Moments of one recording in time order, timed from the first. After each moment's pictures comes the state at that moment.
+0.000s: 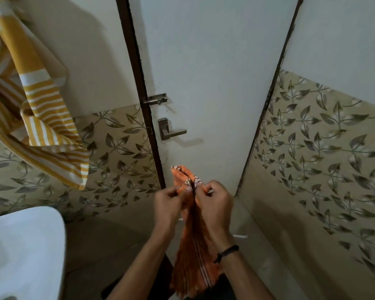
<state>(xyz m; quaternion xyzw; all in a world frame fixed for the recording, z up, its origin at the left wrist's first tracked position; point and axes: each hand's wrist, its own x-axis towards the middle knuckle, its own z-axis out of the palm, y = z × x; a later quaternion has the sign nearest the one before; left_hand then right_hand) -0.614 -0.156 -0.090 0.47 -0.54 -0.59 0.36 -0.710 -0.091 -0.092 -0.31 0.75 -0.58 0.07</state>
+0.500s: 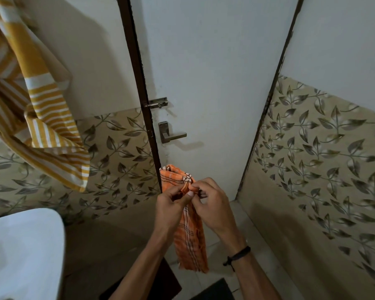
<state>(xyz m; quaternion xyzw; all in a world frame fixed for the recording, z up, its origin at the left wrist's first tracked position) -0.606 -0.144 -0.076 0.37 -0.59 -0.60 0.39 -0.724 -0.081 -0.074 -0.54 0.70 -0.46 0.09</state>
